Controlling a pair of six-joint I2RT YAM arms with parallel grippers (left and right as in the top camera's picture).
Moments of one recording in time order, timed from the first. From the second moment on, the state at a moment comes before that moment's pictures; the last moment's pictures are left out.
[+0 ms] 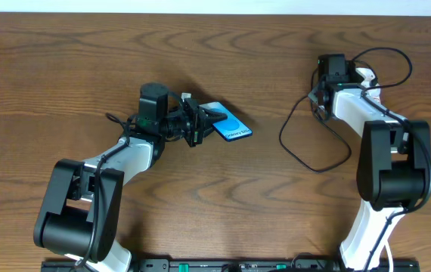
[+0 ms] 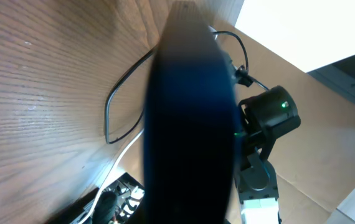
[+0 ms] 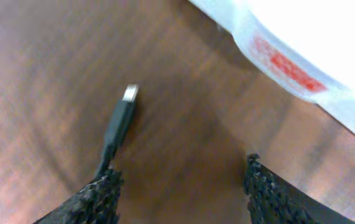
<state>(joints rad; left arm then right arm) -0.24 1.75 0.78 0.42 0.97 -1.64 0.06 2.08 1.30 -0.31 0.34 0.80</state>
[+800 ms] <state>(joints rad) -0.24 1.75 0.78 0.42 0.93 -1.64 0.06 1.93 1.31 -0.35 0.33 0.83</state>
